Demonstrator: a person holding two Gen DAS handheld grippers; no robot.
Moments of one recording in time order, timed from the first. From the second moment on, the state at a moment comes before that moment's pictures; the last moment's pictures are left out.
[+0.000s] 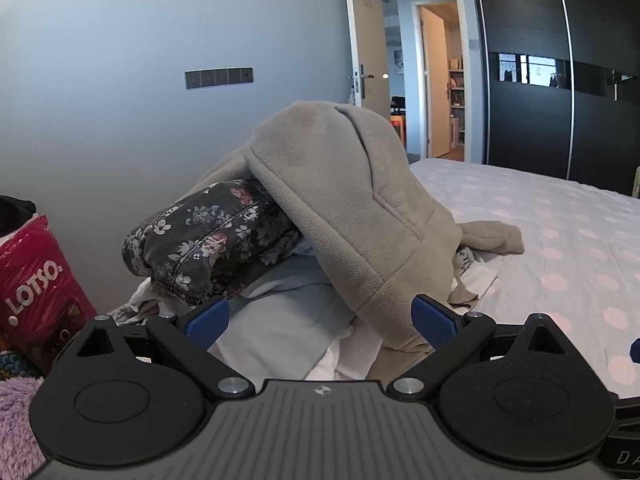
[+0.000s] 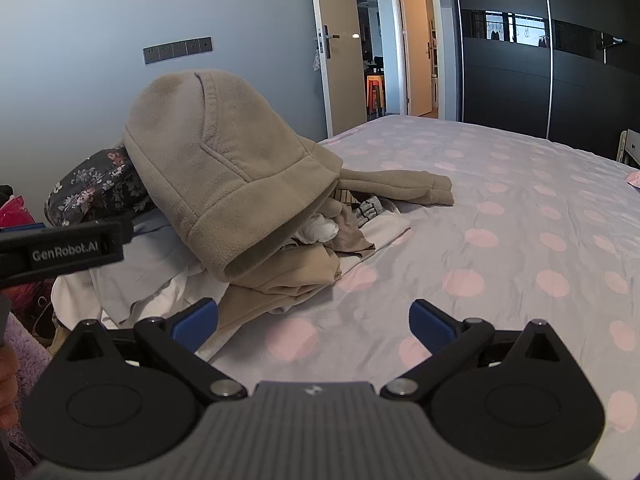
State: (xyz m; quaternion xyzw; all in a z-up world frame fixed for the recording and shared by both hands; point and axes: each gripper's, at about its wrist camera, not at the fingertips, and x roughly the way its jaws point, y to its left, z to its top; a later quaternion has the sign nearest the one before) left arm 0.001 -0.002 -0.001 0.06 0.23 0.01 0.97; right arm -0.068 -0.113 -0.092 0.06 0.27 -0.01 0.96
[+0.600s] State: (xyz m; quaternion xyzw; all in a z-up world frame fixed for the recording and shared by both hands) left arm 0.007 -0.001 -0.007 0.05 0.25 0.00 0.97; right arm -0.074 -0.106 -0.090 0.03 0.25 -0.03 0.97
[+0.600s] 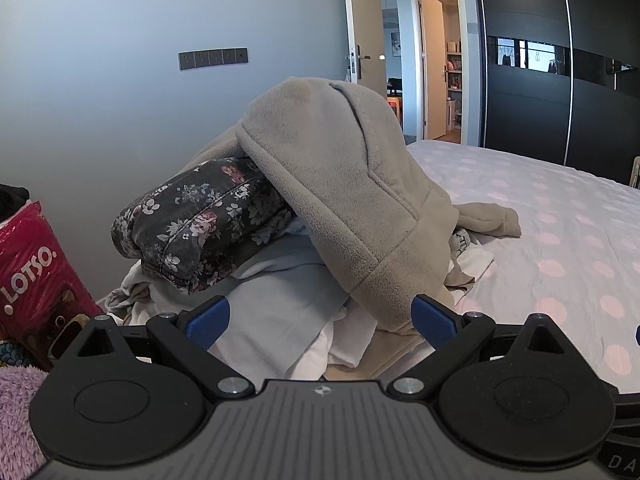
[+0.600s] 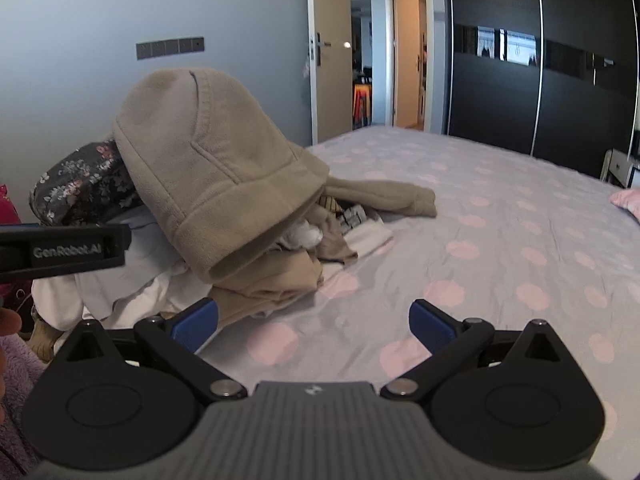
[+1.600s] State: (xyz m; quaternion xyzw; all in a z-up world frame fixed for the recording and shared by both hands) left arm 0.010 -0.001 -0.007 0.04 0.26 0.00 0.97; right arm -0.068 -0.098 -0.096 0.03 0.27 0.01 0.96
